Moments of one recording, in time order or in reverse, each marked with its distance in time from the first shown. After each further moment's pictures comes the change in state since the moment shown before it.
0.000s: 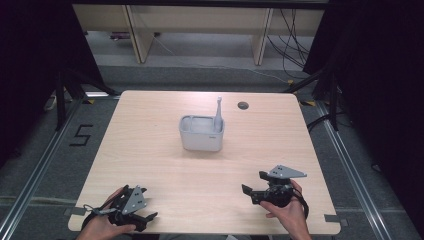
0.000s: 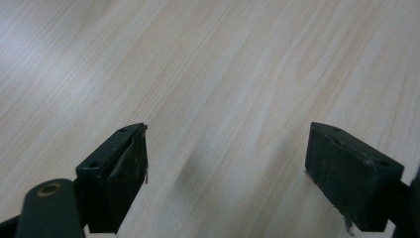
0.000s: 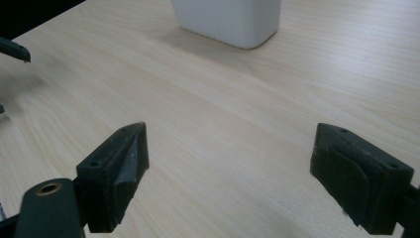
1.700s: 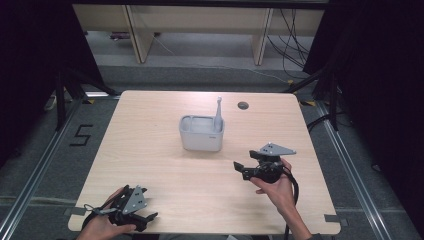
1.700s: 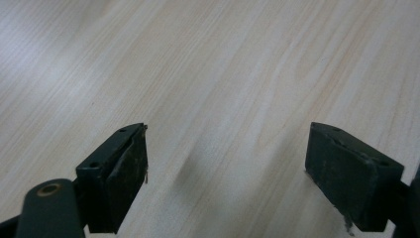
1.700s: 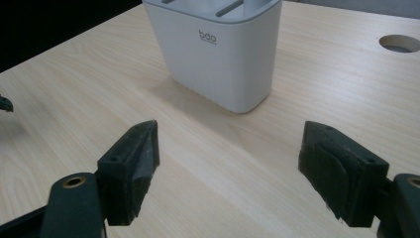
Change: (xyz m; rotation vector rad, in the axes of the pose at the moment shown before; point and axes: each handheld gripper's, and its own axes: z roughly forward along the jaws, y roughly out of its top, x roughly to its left) left arm -0.001 0.000 0.002 -0.012 0.003 -0.015; right arm -0.007 0.054 0.027 -0.064 -0.025 -0.045
